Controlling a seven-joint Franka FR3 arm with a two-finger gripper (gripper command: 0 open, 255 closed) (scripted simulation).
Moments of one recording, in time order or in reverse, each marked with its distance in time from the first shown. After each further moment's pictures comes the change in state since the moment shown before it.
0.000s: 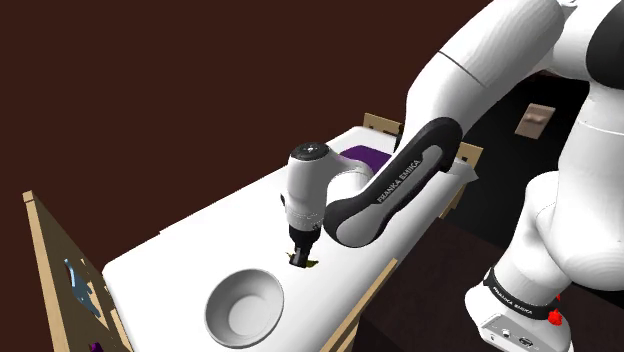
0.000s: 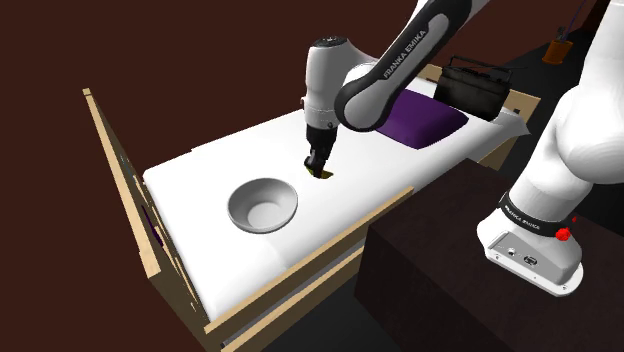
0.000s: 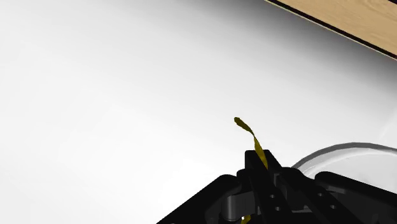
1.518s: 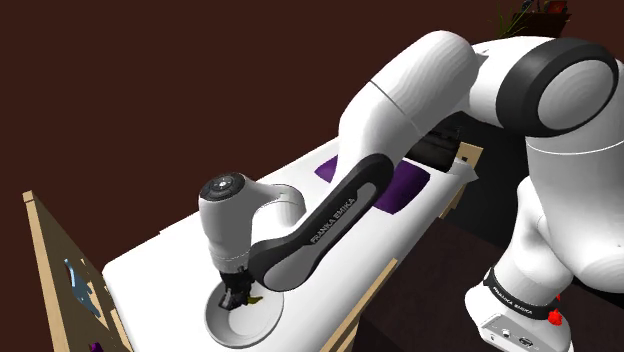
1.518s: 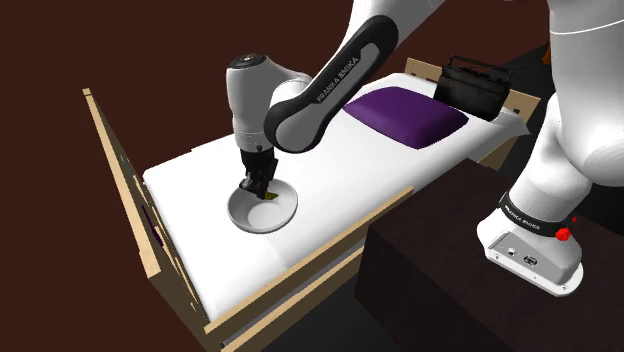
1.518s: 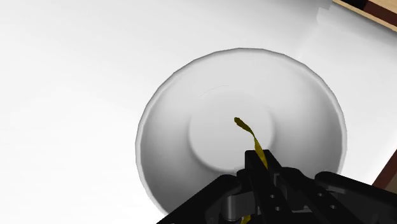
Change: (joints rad) arm 0.183 0.344 0.014 0.493 -0.119 -0.168 0.250
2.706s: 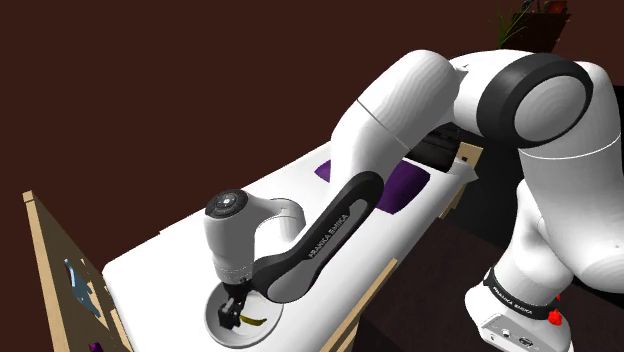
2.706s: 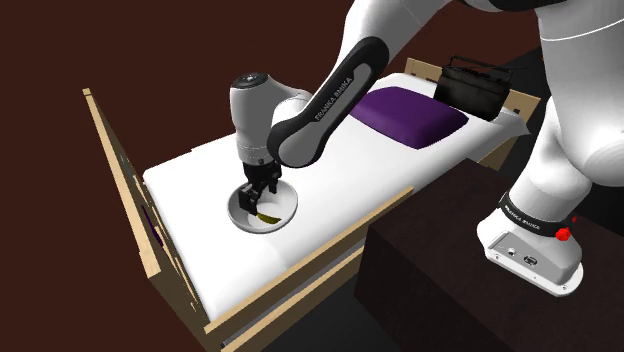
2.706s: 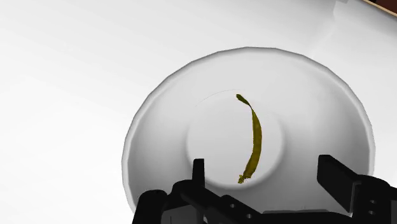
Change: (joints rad) arm 0.013 0.065 -0.017 0.004 -0.023 0.061 0.017
